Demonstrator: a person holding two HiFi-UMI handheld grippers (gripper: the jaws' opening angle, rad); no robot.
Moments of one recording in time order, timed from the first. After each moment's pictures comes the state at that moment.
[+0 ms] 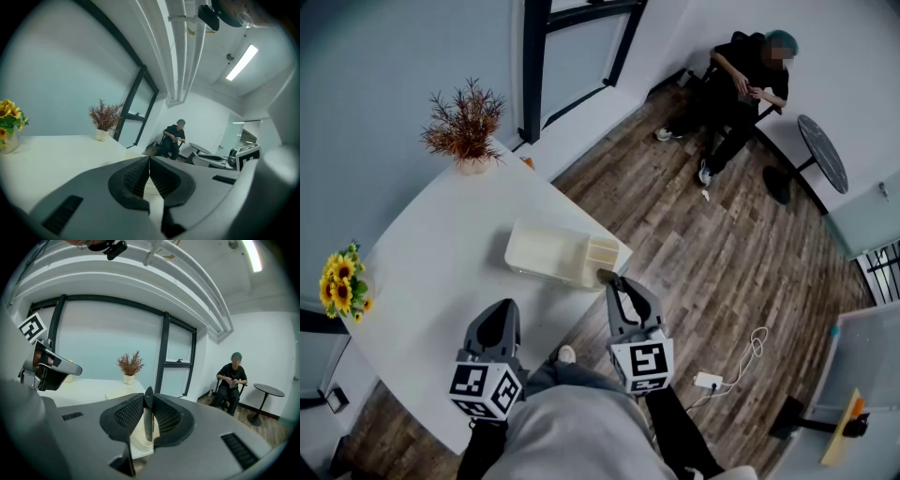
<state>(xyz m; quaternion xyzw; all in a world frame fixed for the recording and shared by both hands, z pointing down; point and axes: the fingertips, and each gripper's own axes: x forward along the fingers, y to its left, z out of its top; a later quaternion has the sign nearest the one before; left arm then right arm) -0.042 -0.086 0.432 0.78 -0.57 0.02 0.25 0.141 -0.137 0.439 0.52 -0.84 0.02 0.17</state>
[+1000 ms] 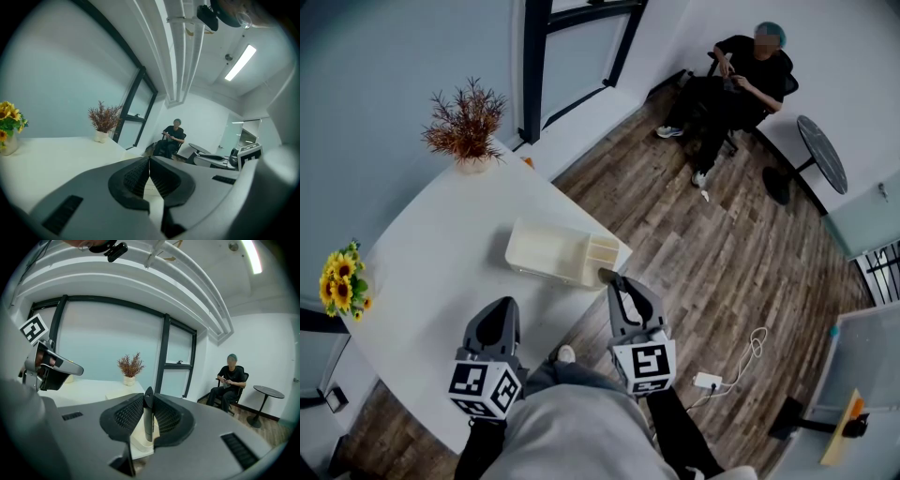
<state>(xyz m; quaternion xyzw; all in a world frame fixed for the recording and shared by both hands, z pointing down) -0.043 -0.085 0.428 0.78 -0.57 0.02 0.25 0.141 -0.132 0.431 0.52 -0.84 0.02 0.16</state>
